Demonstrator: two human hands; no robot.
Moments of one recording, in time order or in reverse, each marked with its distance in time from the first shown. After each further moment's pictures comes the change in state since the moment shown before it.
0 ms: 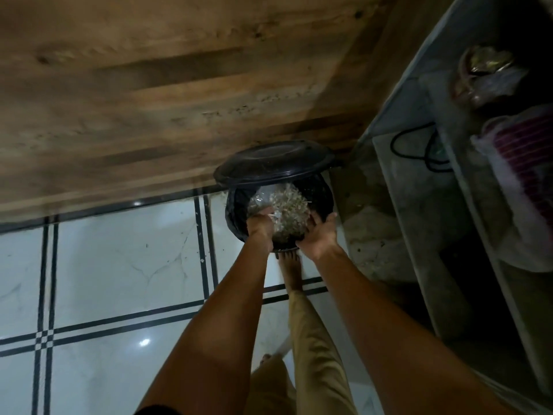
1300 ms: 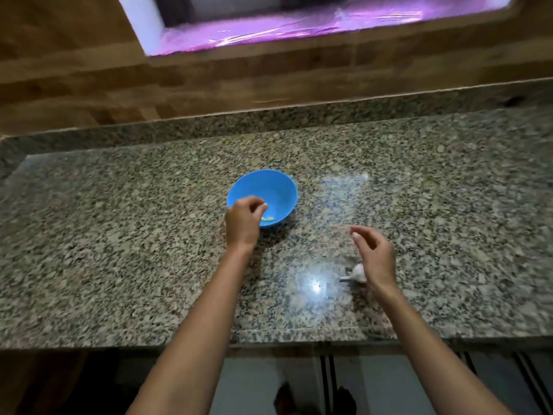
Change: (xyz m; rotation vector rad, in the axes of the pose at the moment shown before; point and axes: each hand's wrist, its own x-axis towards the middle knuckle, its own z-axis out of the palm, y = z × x) left_hand -0.714 -0.310 0.316 1.181 -1.064 1.540; right_hand -0.682 -0.080 -0.533 0.075 1.080 -1.158
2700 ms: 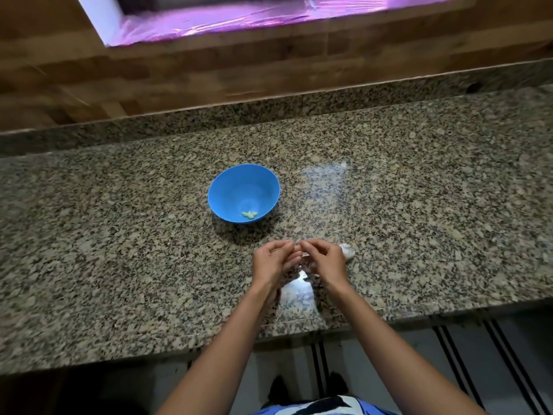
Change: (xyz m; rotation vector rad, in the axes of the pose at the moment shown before) left_hand -0.088 0.007 0.046 -0.902 -0.427 -0.664; right_hand -0.025 0.021 0.047 0.066 -0.137 0.224
